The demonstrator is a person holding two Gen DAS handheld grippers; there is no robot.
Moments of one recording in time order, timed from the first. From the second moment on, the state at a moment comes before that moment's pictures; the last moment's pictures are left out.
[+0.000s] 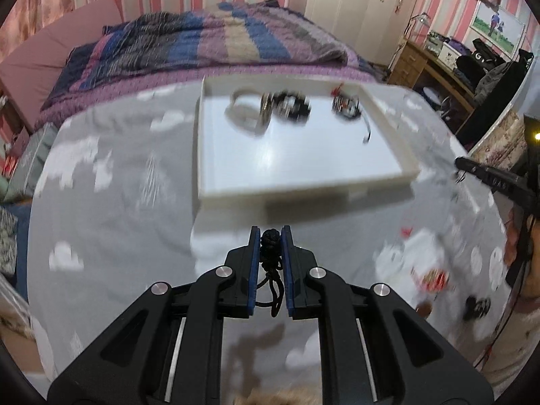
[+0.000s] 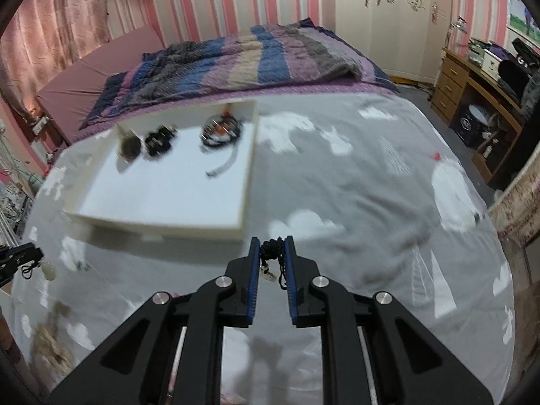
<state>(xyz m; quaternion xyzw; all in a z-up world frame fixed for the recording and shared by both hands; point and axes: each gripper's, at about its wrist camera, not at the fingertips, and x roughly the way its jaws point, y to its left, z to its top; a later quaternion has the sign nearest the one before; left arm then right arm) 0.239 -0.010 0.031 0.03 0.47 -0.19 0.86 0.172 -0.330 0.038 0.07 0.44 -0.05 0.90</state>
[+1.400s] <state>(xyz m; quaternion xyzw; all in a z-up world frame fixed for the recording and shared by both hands) 0.393 -0.036 -0.005 0.00 0.50 -0.09 0.86 0.356 -0.240 0.000 0.05 0.48 -0.02 0.88</state>
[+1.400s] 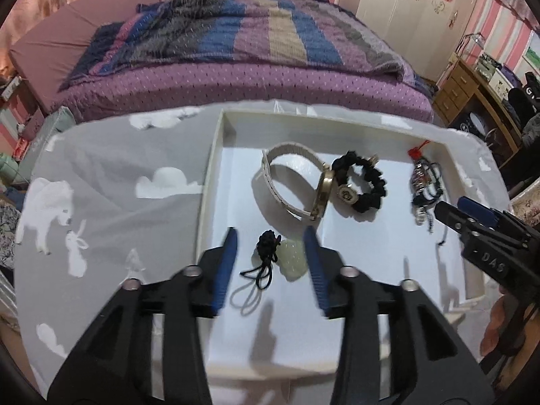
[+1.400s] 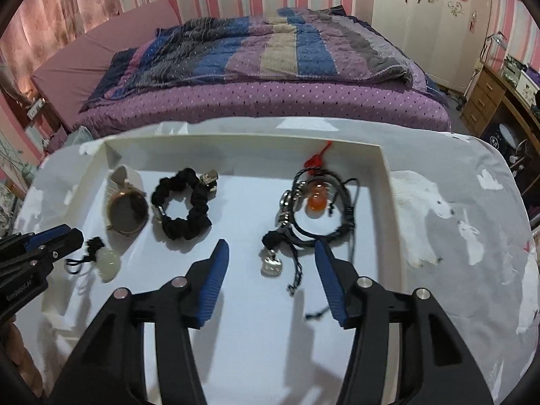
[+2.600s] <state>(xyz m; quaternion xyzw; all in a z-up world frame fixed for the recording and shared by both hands) 0.123 0.020 0.030 0.02 0.44 -0.10 0.89 0.062 -0.258 0.056 0.01 0.41 -0.04 0.91</state>
